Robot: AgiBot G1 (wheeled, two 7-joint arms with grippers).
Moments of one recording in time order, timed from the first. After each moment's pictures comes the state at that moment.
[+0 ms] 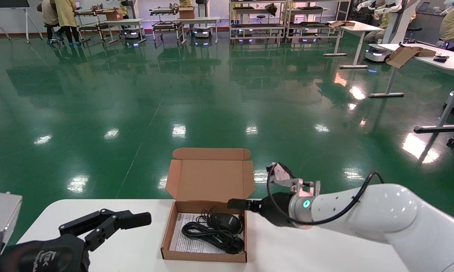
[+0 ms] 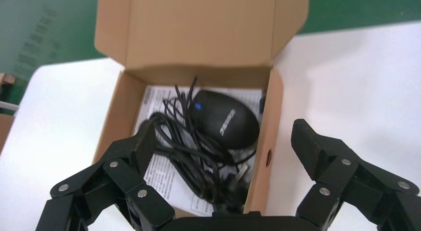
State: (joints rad) left arm -1.05 0.54 0.38 -1.19 0.60 1.38 -0.11; right arm 1.66 -1.37 -0.99 0.37 -1.50 -0.74 1.33
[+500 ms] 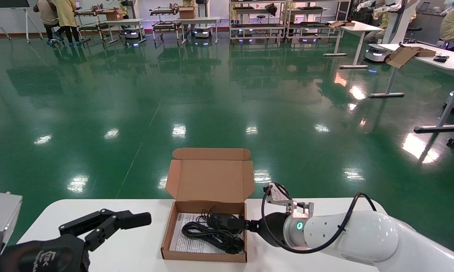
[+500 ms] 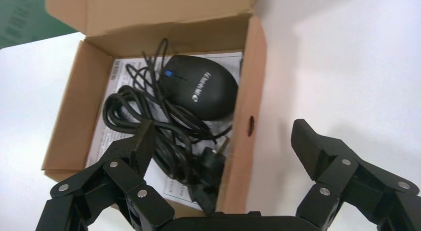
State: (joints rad) left arm -1.05 0.54 0.38 -1.19 0.60 1.38 -0.11; right arm 1.59 -1.36 -1.12 0.43 -1.49 -0.64 1.43
